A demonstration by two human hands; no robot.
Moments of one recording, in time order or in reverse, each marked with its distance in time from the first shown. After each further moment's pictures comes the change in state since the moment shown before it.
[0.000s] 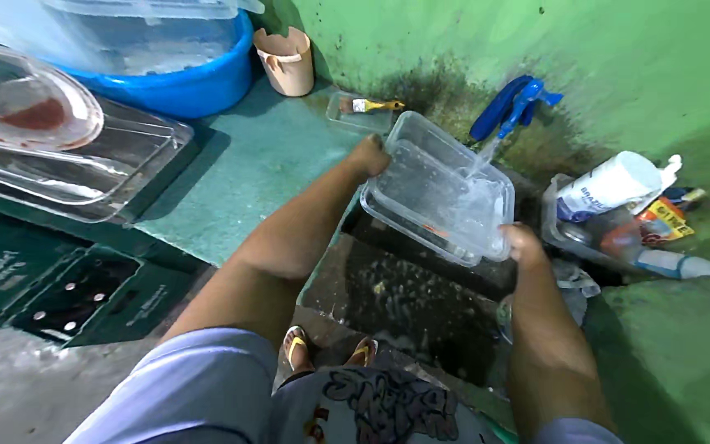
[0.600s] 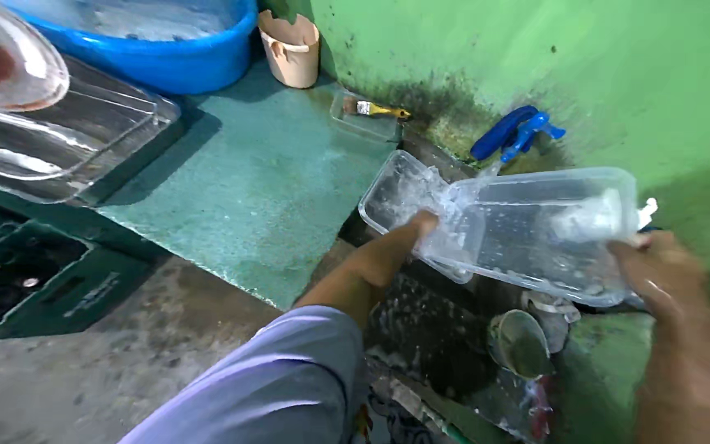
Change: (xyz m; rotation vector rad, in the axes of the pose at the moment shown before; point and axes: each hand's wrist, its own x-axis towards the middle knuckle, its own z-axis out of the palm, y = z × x) left_hand 0.006 -0.013 0.163 -0.268 -0.327 -0.087; right_hand -0.157 -0.117 -0.121 -0.750 0.427 -0.308
